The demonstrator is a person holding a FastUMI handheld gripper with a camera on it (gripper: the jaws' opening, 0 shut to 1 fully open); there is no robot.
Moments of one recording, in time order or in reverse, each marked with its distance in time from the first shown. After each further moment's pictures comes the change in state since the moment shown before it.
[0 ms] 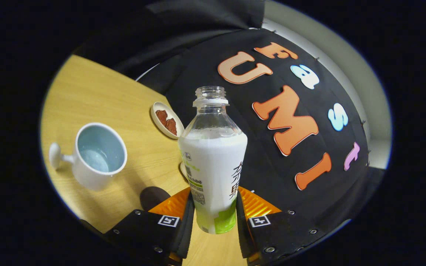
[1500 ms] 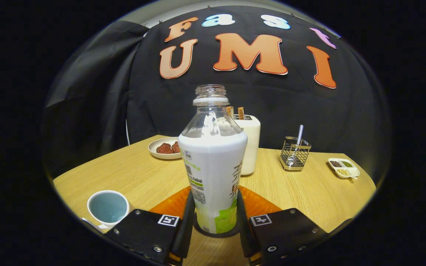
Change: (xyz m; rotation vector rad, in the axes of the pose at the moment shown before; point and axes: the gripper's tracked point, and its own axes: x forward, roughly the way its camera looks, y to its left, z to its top) arm 0.050 0.070 -0.034 0.805 0.117 0.183
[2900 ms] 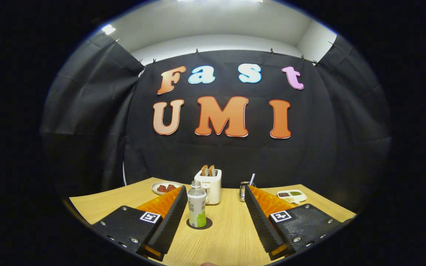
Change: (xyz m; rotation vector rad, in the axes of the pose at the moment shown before) arm -0.269 -0.054 0.122 0.032 -0.387 -0.188
